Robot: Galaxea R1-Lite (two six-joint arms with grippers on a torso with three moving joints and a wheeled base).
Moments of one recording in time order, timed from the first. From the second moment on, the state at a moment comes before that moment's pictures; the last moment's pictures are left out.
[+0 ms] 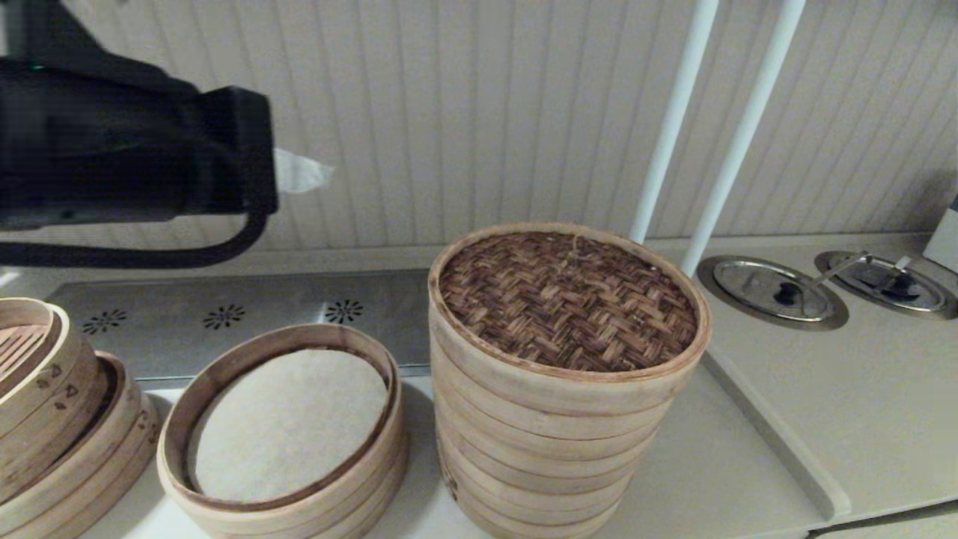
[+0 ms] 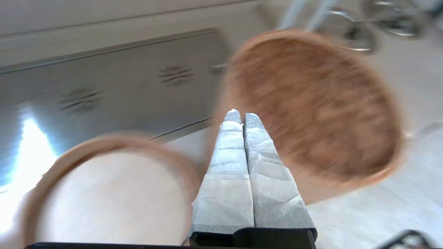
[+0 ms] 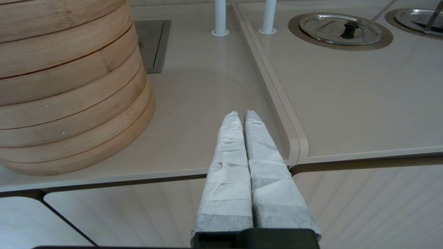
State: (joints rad) left arm -0.73 1.37 -1.47 0.39 0.22 -0.22; right arm 0.00 0.01 0.00 0.01 -0.01 0.04
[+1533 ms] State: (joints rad) left arm -0.30 0.45 -0.15 0.02 0.50 -0.26; right arm 0.00 0.01 0.00 0.01 -0.01 0.04
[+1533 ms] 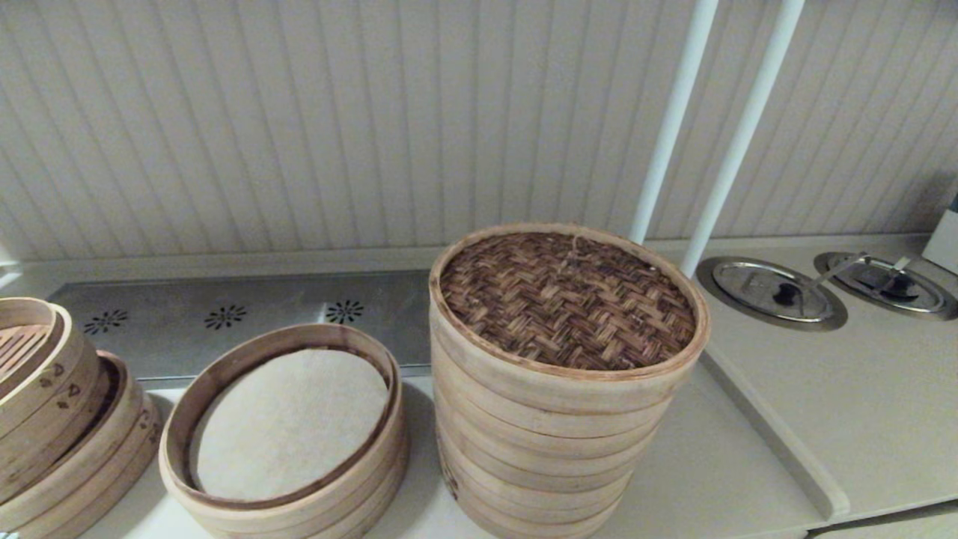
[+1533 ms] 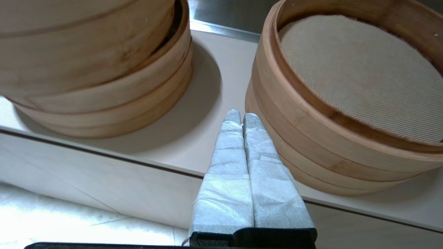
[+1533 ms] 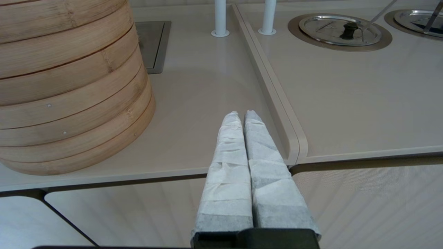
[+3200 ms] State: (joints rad) left arm -0.34 0.53 -0.13 -0.09 0.54 -0.30; right arm 0.00 0.01 0.00 0.01 -0.01 0.04
